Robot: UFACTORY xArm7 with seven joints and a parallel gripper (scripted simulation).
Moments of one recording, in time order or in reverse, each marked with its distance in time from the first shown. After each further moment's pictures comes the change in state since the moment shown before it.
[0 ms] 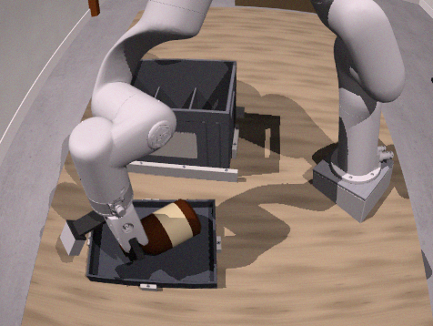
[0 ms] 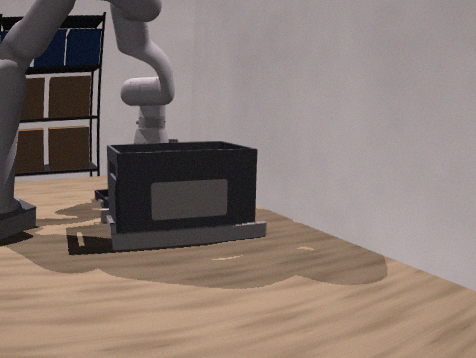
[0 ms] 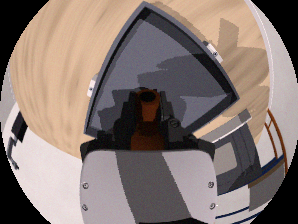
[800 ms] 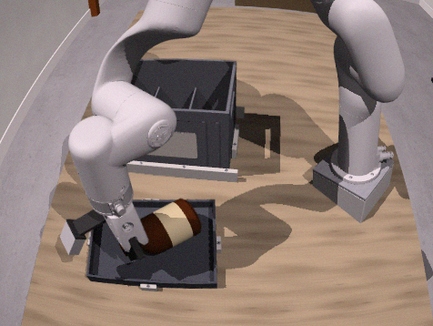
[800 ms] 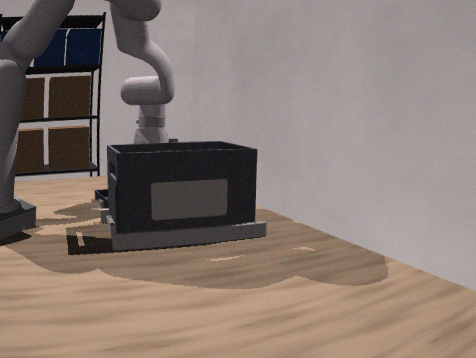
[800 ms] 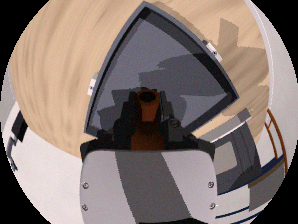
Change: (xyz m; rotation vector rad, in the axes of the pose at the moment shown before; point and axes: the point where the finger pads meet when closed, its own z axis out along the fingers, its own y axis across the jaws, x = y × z) arm -0.001 0.000 -0.002 0.000 -0.002 0.000
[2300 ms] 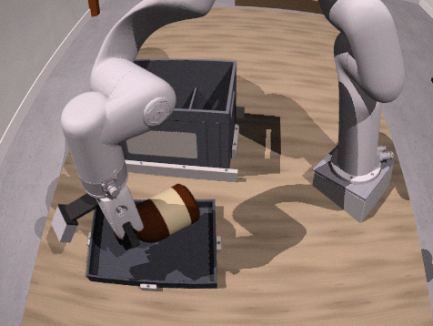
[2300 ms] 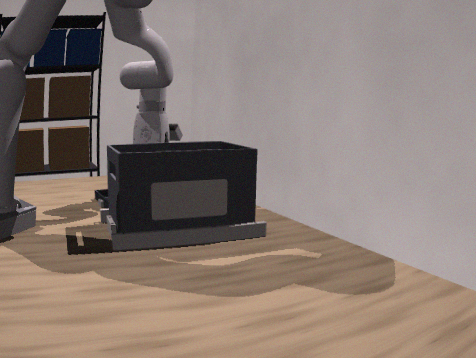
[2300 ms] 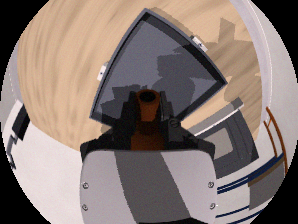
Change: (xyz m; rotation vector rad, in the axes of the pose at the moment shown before) arm 0.000 0.000 -0.043 0.000 0.001 0.000
